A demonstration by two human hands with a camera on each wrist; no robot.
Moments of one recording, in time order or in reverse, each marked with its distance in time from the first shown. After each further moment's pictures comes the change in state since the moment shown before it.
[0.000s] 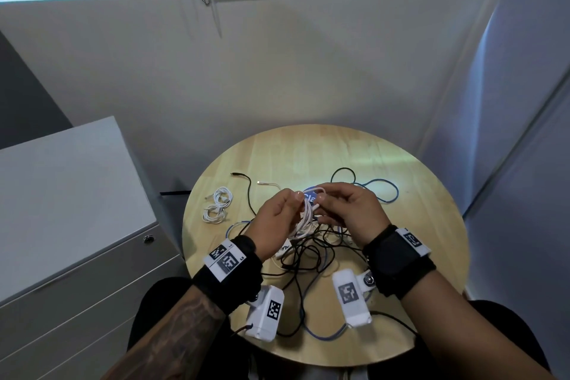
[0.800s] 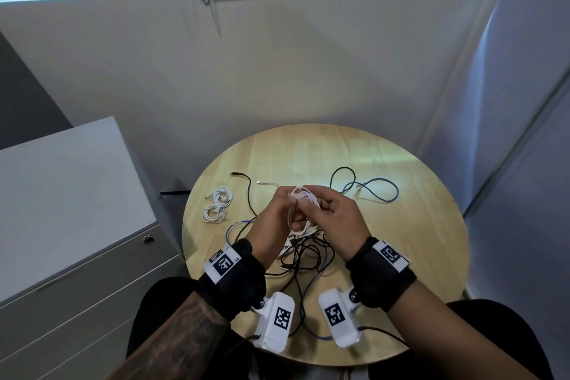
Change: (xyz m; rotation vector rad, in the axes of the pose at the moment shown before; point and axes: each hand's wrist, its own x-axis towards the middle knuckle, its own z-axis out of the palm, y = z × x) left_hand -0.001 0.011 0.008 -0.484 -0.001 -0.153; right_hand -0.006 0.019 0.025 -0.074 0.003 -0.140
